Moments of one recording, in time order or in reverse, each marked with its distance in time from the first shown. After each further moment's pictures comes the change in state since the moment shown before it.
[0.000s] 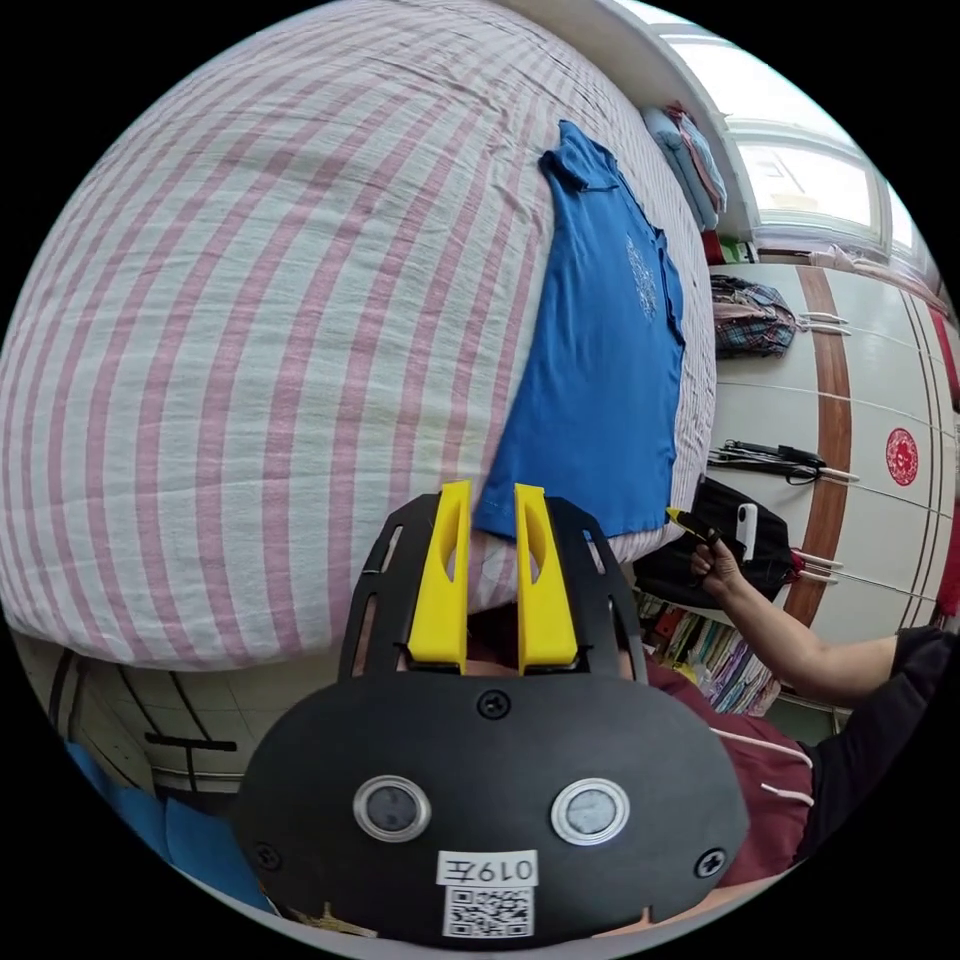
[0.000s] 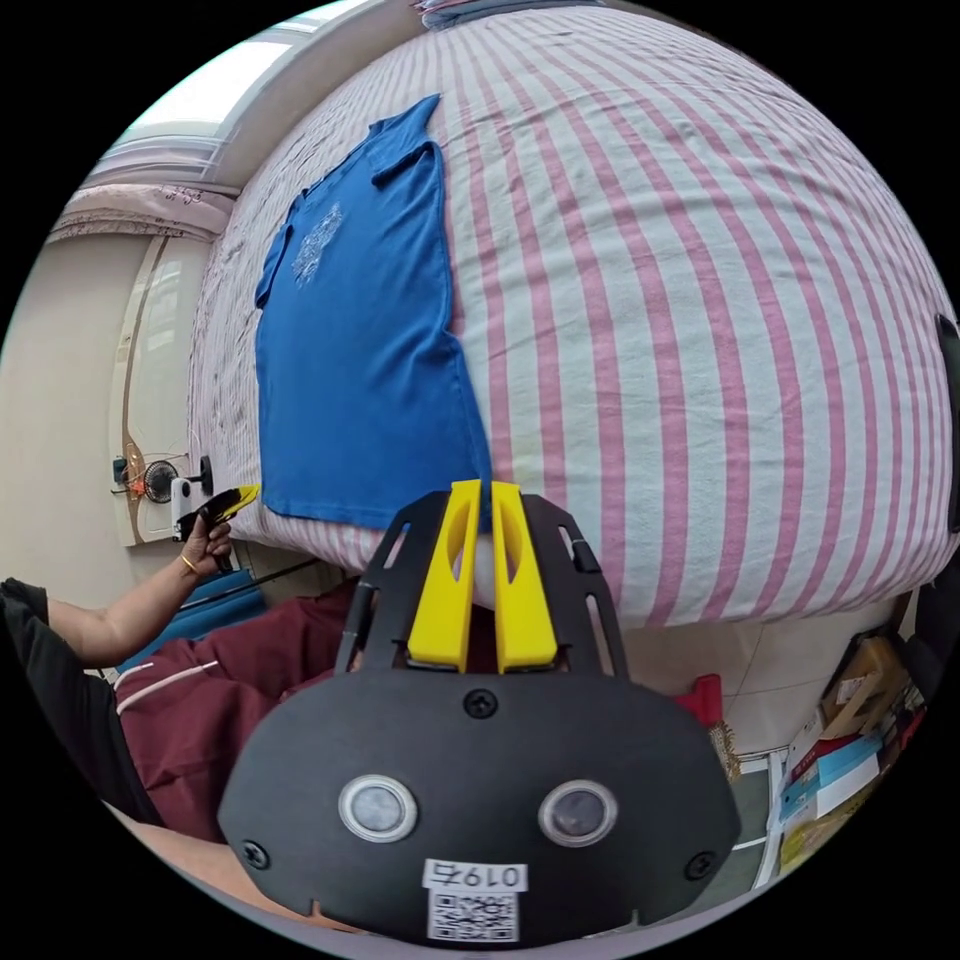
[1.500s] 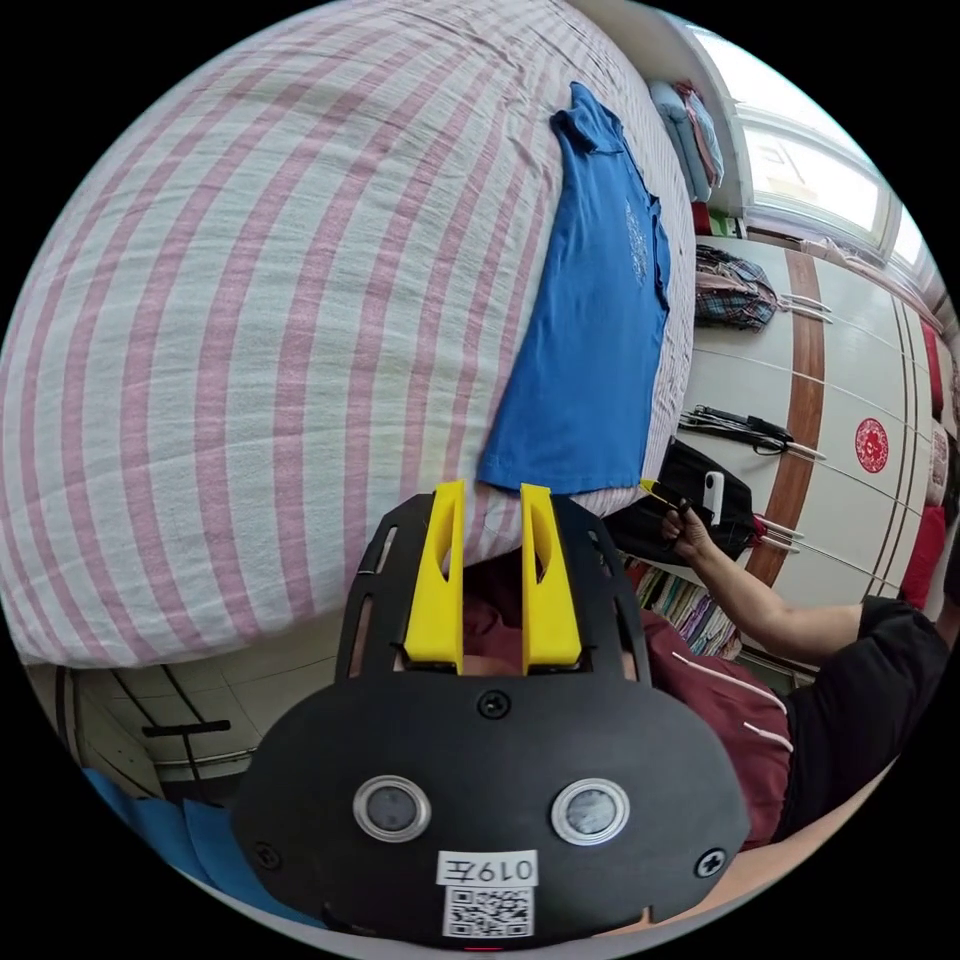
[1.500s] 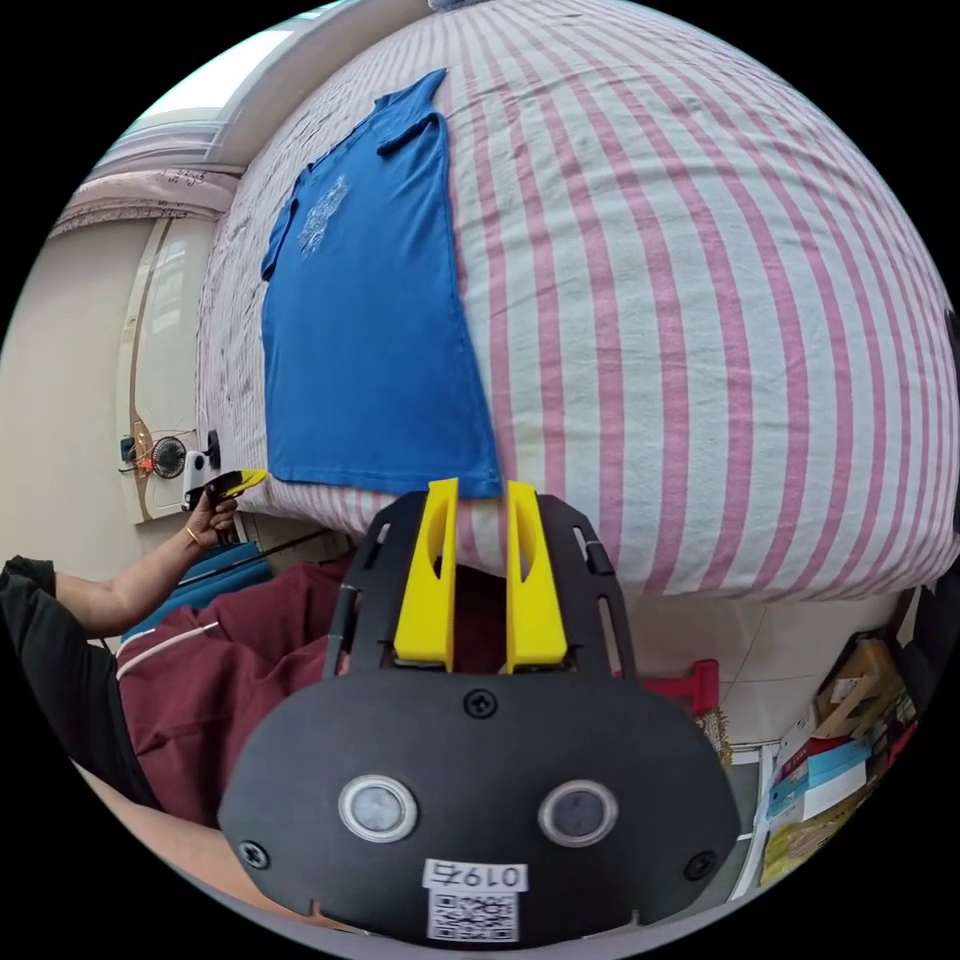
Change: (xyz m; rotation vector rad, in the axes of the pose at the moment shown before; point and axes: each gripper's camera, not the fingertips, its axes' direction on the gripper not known) left arm -0.043 -0.003 0.033 -0.135 0.125 -0.005; right arm 0.020 0.057 0.018 -0.081 -0.030 -0.020
